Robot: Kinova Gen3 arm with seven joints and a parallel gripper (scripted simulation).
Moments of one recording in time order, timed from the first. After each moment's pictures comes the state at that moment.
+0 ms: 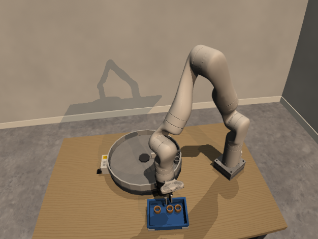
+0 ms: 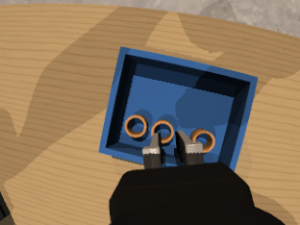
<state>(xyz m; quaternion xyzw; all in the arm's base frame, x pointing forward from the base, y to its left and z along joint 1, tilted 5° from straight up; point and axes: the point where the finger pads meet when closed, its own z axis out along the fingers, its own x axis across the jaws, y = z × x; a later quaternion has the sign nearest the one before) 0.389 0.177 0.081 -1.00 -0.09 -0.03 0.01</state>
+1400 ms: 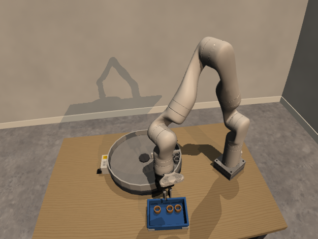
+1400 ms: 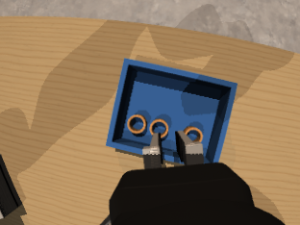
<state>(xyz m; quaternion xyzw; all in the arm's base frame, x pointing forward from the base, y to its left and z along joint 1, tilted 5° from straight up) 0.390 0.177 0.130 -1.00 -0.09 -0.04 0.01</state>
